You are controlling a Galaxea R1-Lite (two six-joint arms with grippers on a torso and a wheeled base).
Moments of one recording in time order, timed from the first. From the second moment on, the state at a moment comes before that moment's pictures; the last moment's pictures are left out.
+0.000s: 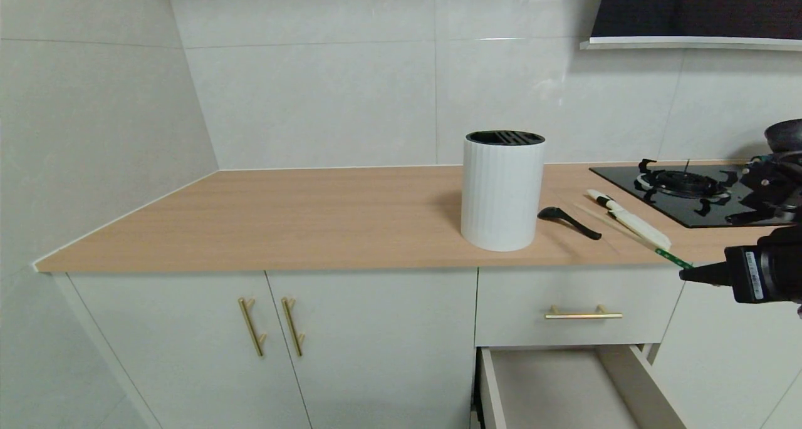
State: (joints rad) left arm 0.00 0.00 0.00 0.00 -0.02 0.01; right arm 0.12 1.34 -0.94 0.29 0.14 0.04
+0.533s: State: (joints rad) left arm 0.00 0.00 0.00 0.00 -0.02 0.01; right arm 0.22 1.28 -0.81 0.29 0.21 -0.06
